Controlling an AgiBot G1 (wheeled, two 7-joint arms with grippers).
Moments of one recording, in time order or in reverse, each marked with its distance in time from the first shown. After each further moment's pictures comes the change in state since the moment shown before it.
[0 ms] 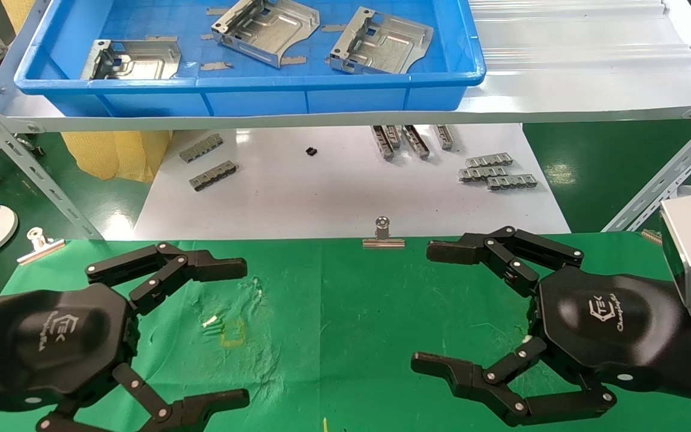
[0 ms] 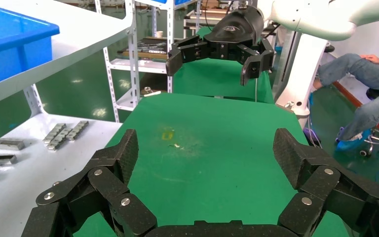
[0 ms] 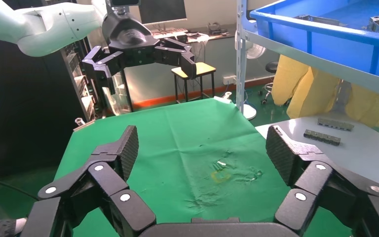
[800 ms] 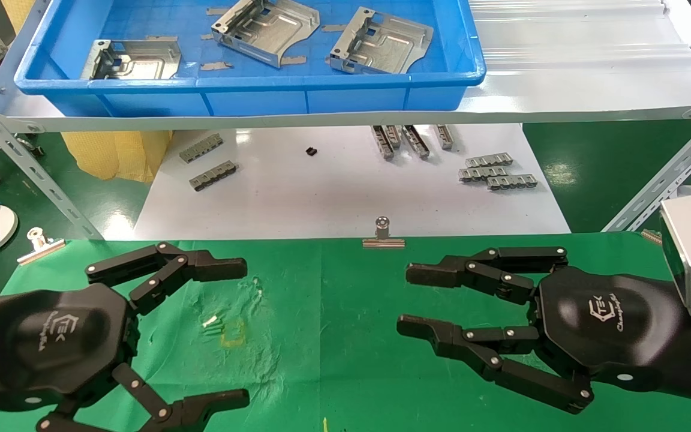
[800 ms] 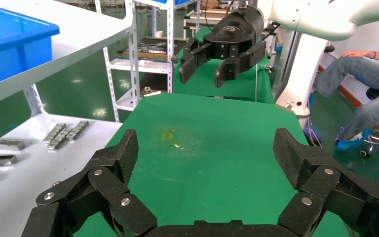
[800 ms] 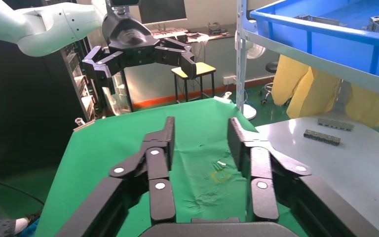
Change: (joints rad) left arm -0.013 0.002 0.001 0.002 0.004 0.001 0.000; right arm 0.000 0.000 0.000 0.000 0.000 0.000 0.000
